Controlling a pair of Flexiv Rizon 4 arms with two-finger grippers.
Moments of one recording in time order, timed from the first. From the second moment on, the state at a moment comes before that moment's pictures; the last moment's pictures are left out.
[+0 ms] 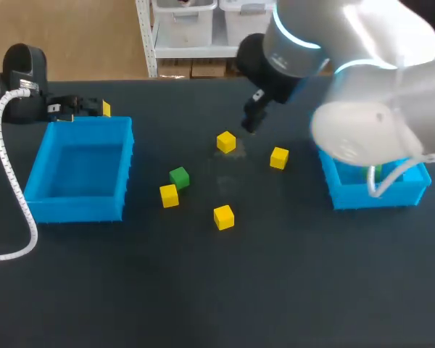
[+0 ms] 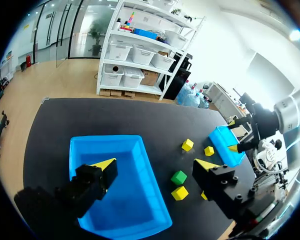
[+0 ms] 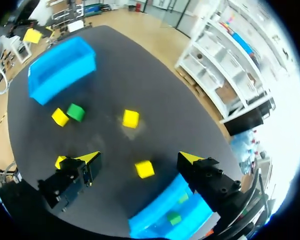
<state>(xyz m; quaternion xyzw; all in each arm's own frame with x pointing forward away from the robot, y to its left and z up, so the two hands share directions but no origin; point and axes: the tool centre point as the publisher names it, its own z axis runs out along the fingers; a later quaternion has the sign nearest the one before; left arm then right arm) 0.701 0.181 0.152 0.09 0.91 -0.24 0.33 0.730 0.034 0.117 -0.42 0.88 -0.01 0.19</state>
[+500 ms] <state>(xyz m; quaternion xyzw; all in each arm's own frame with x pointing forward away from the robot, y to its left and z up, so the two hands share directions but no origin) 0.701 0.181 0.152 0.09 0.91 -0.24 0.33 0.723 0.114 0.102 -0.49 0.86 0.00 0.17</state>
